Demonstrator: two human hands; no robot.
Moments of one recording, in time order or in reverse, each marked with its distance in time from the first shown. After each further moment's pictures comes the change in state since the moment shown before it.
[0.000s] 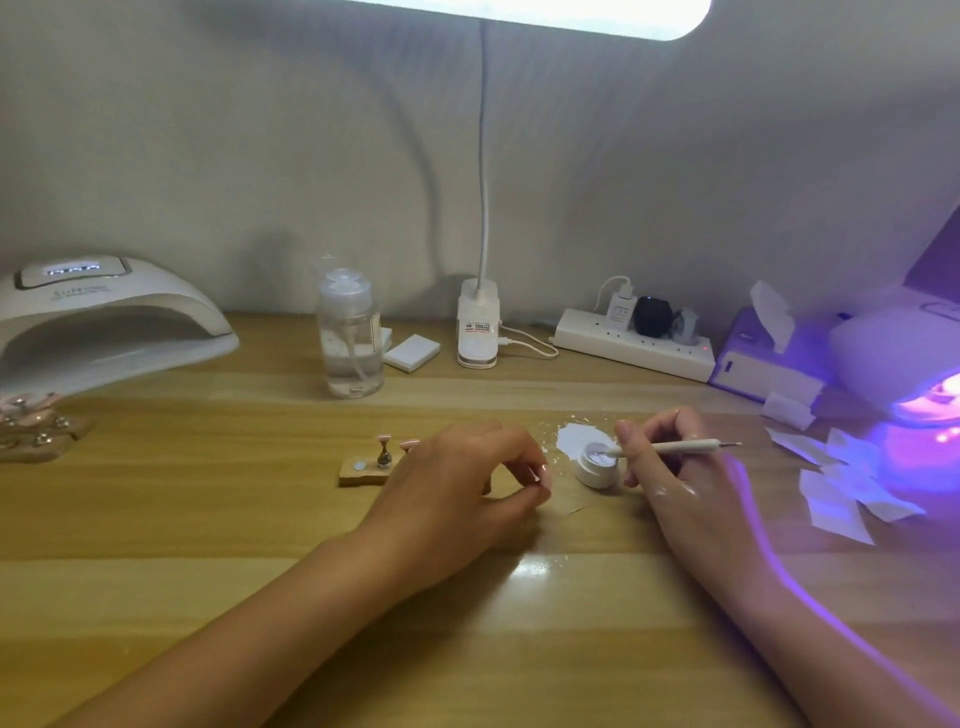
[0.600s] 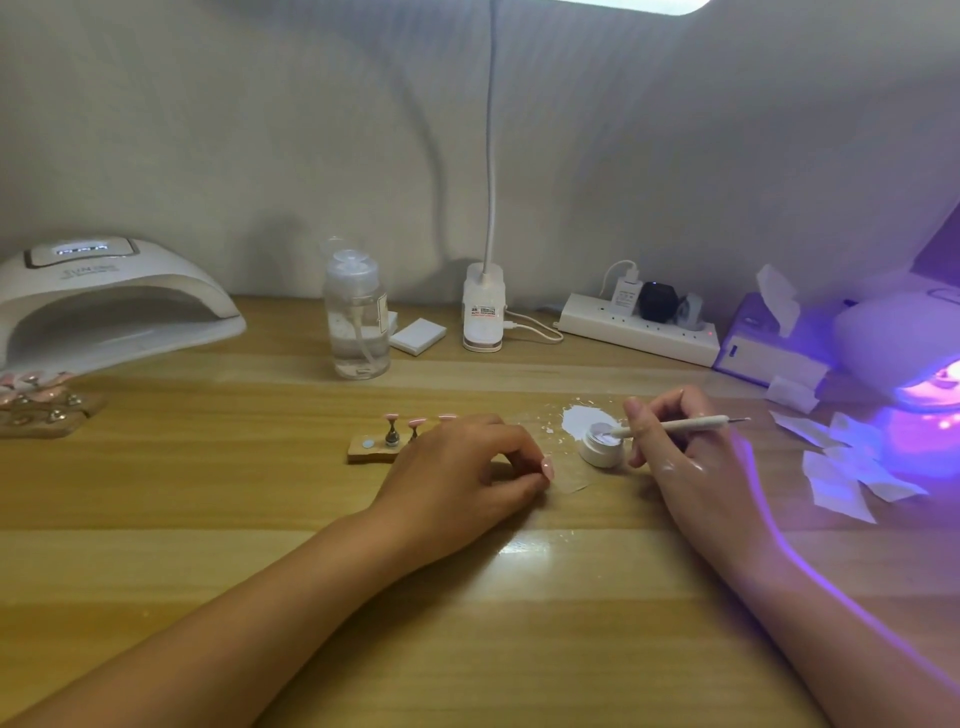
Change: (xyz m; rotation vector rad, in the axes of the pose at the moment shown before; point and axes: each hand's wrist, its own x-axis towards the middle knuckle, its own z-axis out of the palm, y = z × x) left_hand -0.003 -0.007 0.005 -0.015 -0.075 -0.108; right_hand 0.000 -0.001 0.000 0.022 0.007 -0.025
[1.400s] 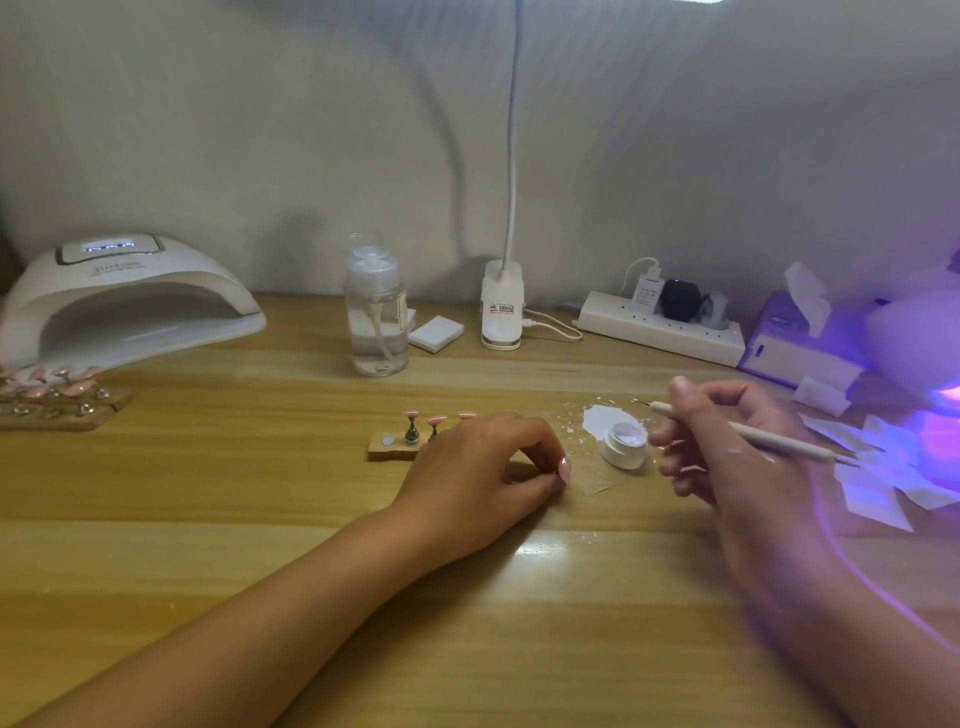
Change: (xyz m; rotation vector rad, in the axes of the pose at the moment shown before) left_hand 0.000 -0.001 0.001 -0.019 -0.005 0.001; right_hand -0.007 -0.031 -0.001 0.506 0.073 0.242
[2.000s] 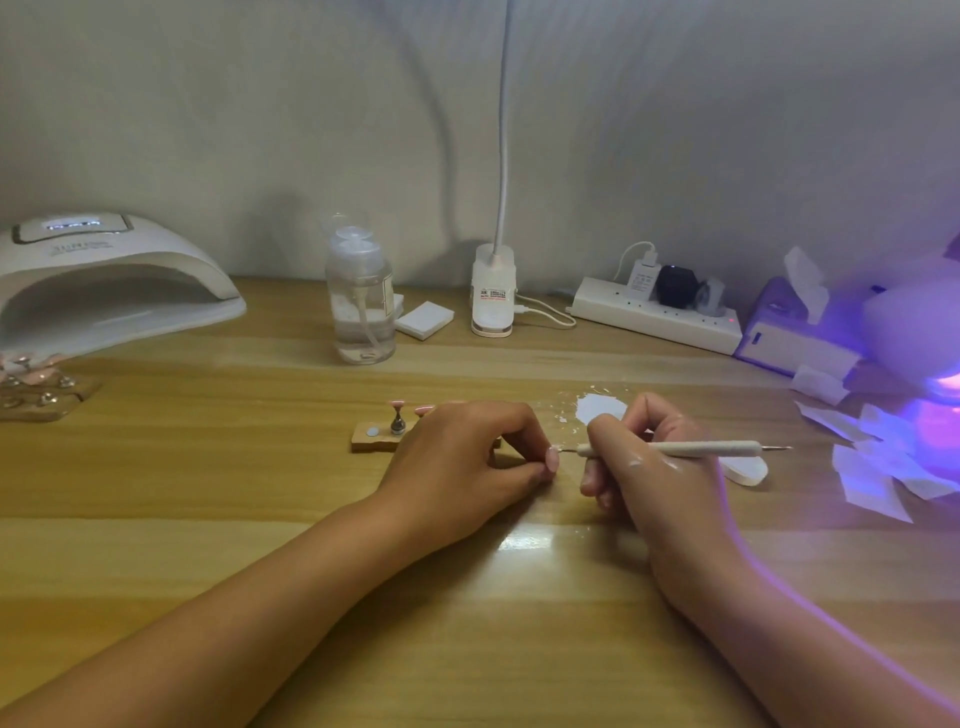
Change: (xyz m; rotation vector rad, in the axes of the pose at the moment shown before) left_hand 0.002 -0.002 0.000 -0.066 0.043 -0.019; right_hand -0.017 0.006 0.037 -0.055 -0.132 0.127
